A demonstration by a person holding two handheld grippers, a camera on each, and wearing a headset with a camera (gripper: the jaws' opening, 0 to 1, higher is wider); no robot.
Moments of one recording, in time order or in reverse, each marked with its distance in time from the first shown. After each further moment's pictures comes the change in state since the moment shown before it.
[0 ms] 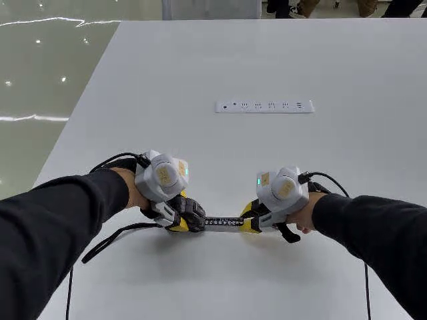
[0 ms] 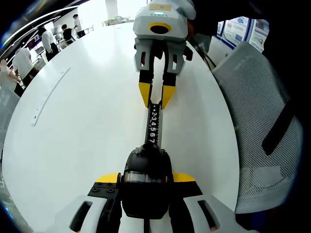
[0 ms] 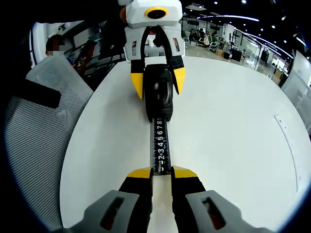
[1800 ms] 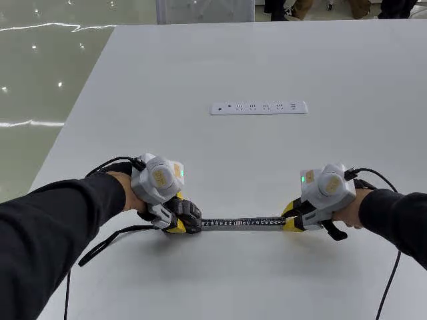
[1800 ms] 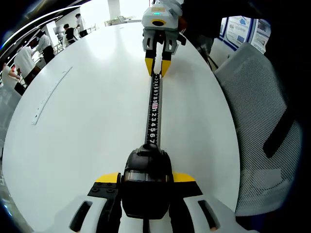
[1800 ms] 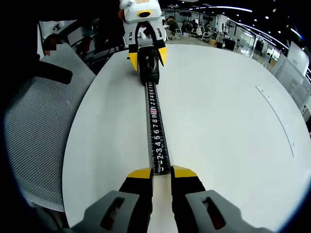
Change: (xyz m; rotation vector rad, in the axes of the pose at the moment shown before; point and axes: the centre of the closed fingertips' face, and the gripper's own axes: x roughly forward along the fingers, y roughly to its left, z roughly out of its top) left arm 0.001 0.001 0.000 -0.016 -0.004 0.013; right arm -0.063 -0.012 -0.081 0.075 0.079 -0.035
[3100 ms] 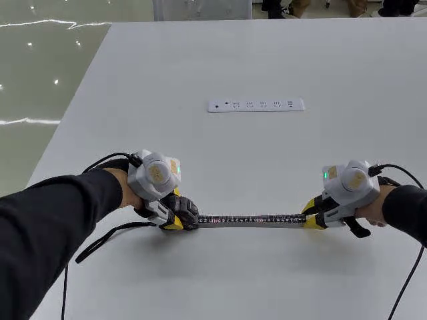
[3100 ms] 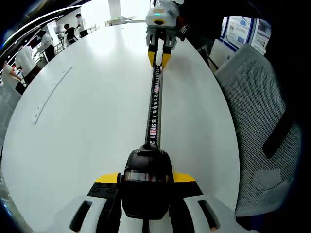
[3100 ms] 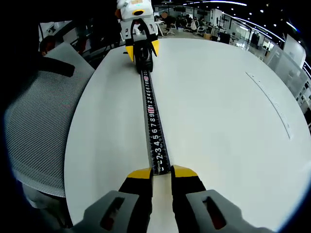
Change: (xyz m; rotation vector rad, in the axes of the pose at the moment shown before) left arm 0.001 -0.001 0.001 -0.006 -0.004 -0.004; right arm -0.030 0.001 -0.034 0.042 0.034 -0.015
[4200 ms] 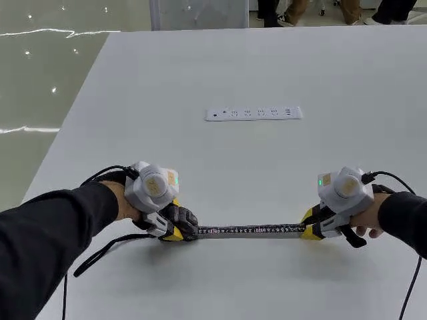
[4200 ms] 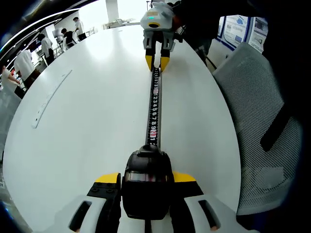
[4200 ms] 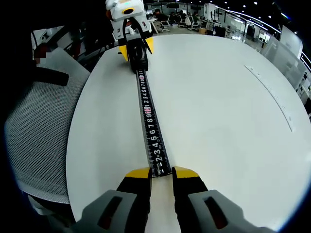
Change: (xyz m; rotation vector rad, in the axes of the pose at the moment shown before) left arm -0.001 -0.001 0.002 0.033 -0.020 0.007; right arm 0.004 -0.002 -0.001 0.057 0.031 0.002
